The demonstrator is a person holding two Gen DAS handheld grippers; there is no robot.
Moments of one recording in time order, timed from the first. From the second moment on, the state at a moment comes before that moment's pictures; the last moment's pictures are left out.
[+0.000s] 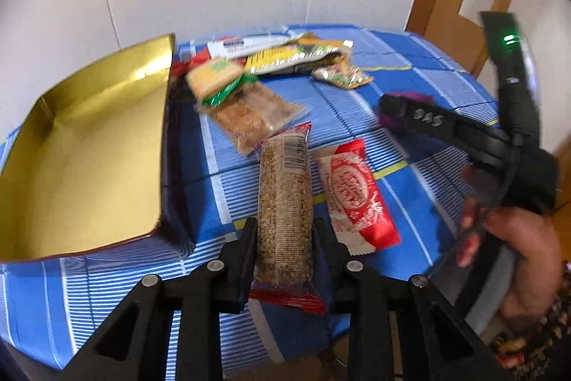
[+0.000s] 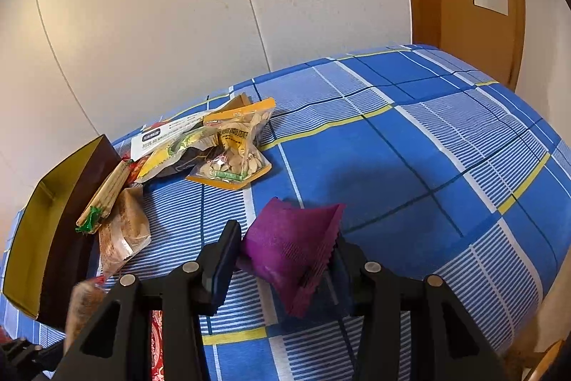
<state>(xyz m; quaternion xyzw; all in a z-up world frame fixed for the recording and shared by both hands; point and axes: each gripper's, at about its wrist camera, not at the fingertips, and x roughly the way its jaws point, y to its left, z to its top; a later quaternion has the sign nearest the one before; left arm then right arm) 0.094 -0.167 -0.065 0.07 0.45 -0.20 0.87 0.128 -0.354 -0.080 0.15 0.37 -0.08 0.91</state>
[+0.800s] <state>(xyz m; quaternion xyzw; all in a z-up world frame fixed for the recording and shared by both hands) 0.114 -0.057 -0.028 -0.01 0.43 -0.13 0.89 0.126 -0.347 -0.077 0.14 0.36 -0.07 0.92</state>
